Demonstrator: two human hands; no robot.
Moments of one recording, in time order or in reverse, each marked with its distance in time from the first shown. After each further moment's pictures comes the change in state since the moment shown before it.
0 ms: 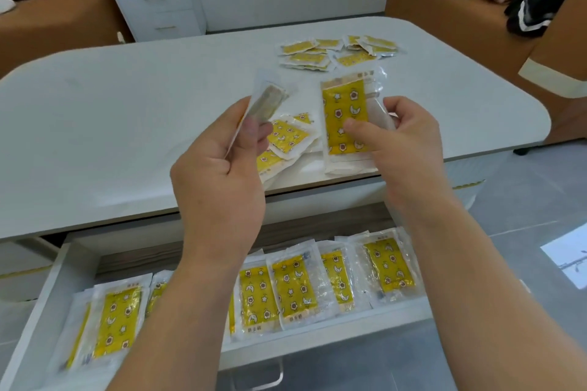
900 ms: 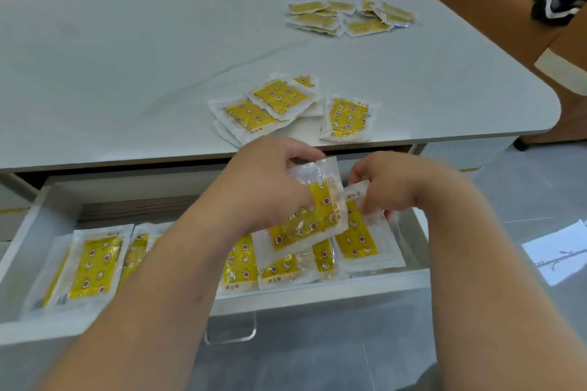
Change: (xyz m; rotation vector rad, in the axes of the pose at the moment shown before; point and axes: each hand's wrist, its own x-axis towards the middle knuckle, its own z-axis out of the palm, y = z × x) left_hand -0.017 0.001 0.016 0.536 -0.739 -0.468; right_hand 0.004 0.028 -0.031 -1.130 -0.894 0.345
